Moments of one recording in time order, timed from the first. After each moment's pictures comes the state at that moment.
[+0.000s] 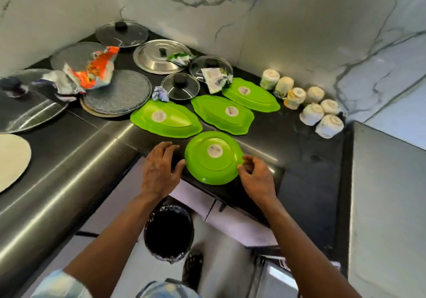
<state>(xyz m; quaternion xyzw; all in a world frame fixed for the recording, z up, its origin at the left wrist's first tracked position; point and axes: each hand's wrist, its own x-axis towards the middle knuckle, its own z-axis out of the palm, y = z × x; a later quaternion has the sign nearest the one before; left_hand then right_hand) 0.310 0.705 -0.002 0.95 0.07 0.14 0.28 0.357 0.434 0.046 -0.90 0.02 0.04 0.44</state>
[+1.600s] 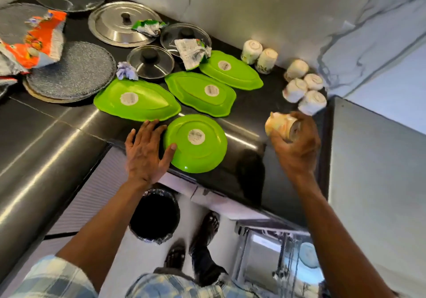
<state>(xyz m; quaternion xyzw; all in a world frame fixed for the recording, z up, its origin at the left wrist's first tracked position) 0.341 0.690 -0.023 0.96 0.06 0.14 0.22 0.394 0.343 0.093 -0.90 0.01 -0.26 0.34</state>
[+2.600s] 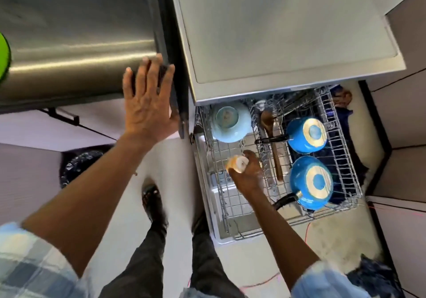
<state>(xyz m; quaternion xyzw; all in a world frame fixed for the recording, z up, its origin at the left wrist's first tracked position) 0.211 0.323 -0.062 0.95 -0.30 0.12 0.03 -0.034 0.137 -0.143 -0.79 0.44 0.03 0.43</state>
